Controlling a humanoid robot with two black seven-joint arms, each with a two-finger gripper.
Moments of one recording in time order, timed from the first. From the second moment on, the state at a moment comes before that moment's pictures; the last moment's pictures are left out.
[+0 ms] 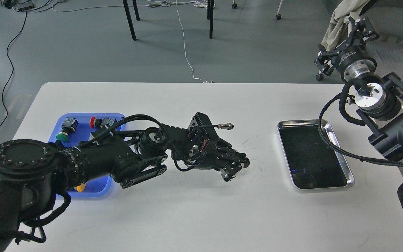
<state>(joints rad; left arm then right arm) -1.05 -0.04 0.09 -0.75 1.79 -0.01 -0.49 0.91 -0.35 0.75 0.64 0.13 0.02 0.21</state>
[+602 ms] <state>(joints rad) -1.02 -0.04 0.09 -0.78 1.77 0.02 -0.49 0.91 -0.35 0.74 0.63 0.13 0.02 0.21</state>
